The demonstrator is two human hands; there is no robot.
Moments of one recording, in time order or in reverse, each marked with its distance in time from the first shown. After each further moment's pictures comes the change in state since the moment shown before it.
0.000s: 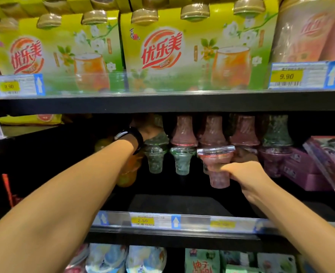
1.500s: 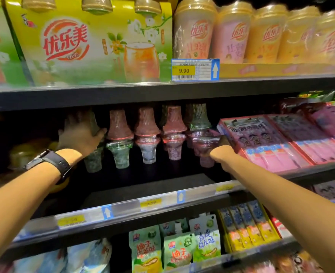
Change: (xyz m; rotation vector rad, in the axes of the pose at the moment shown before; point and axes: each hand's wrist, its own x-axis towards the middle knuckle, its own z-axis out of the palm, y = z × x) left_hand -0.028 -0.002 0.019 0.237 0.053 0.115; right_hand 0.036 -0.012 -0.144 -0.737 0.345 0.152
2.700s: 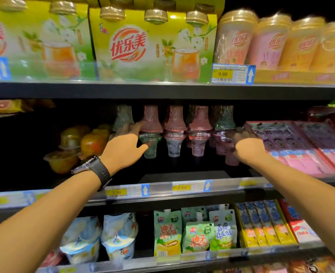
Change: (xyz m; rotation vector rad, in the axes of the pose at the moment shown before) left_hand -0.107 0.034 -0.038 -0.163 -0.132 0.193; right_hand -0.060 -0.039 -0.026 -1.116 0.139 -0.434
